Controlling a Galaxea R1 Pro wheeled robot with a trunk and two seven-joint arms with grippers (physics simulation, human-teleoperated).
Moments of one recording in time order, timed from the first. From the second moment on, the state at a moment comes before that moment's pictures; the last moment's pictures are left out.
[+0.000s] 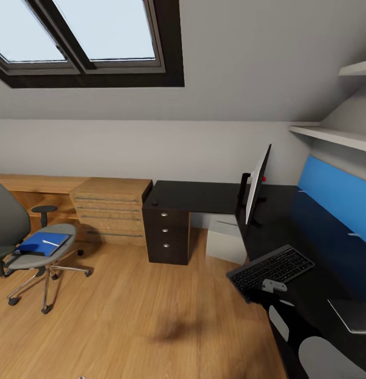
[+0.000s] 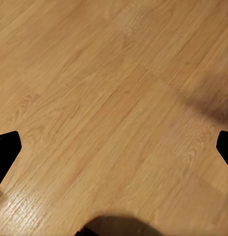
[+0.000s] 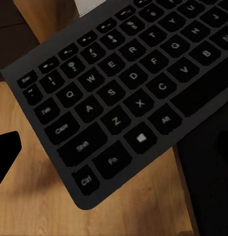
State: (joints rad) left arm -0.17 0.10 -0.02 -0.38 0.59 -0.27 0.09; right arm -0.64 -0.11 -0.04 -0.42 -0.24 0.11 0.03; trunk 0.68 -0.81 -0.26
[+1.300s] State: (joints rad) left arm -0.17 0.10 -0.06 -0.32 0.59 -0.27 0.09; right arm -0.22 -0.11 -0.04 -1.34 -0.30 0.24 0.02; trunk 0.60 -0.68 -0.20
